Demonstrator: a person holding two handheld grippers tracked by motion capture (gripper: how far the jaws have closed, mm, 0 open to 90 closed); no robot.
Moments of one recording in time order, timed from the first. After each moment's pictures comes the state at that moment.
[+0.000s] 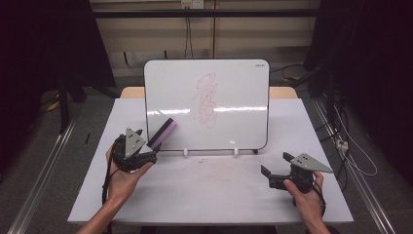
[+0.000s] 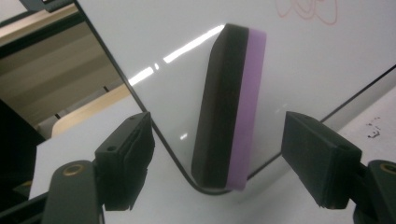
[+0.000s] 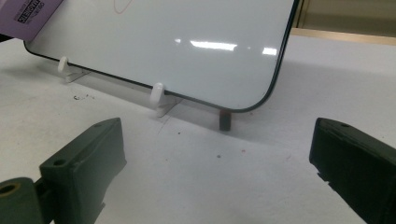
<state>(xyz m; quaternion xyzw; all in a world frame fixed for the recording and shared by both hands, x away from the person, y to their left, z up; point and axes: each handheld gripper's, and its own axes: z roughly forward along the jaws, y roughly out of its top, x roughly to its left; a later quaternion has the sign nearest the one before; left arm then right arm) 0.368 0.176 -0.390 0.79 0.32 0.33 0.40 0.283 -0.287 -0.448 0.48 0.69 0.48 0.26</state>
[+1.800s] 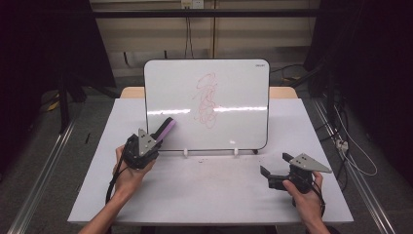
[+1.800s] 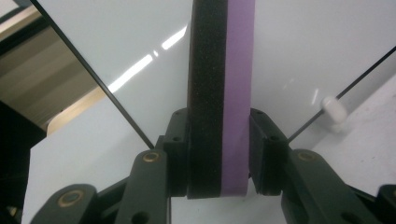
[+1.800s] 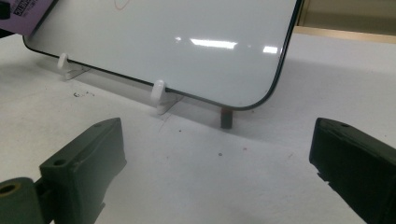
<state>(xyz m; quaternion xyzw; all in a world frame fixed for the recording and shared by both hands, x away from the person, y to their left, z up) 0.376 0.163 -0.408 0.82 0.30 0.34 0.36 0.283 -0.285 -0.449 0.48 0.69 0.47 0.26</state>
